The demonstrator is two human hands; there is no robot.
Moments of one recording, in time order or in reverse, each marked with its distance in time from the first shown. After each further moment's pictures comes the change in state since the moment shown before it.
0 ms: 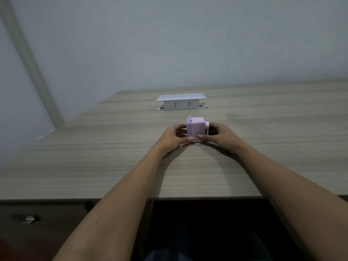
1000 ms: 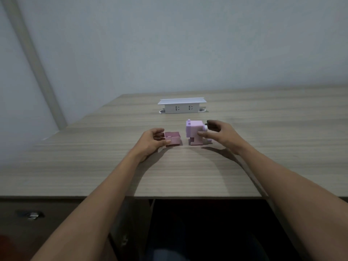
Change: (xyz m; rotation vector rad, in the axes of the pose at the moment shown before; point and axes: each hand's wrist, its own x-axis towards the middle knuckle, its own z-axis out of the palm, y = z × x) left_hand -0.018 -0.025 -0.059 -0.008 0.180 -0.104; right_hand -0.003 -0.016 -0.014 -0.047 0.054 0.003
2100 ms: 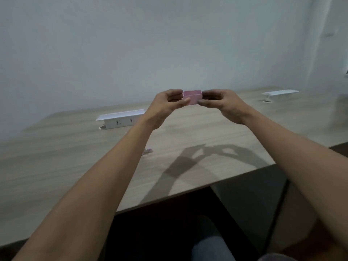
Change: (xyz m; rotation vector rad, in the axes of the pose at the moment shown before) left_hand -0.002 0.213 0.173 -0.188 -0.360 0.397; right_hand -0.075 -0.086 -0.199 0.050 0.180 -0.139
